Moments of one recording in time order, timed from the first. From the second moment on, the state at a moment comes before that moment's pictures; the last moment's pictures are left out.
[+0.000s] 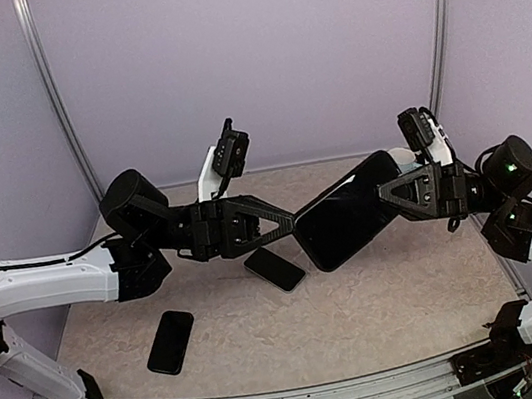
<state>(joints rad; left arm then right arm) -1.01 1.47 1.01 0.87 0.93 -0.90 0.69 0.88 0.63 0.75 -0.95 1.16</state>
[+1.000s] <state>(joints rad) -0.88 1.52 0.95 1.11 0.83 -0.94 0.68 0.97 0.72 0.67 -0.81 1.24</state>
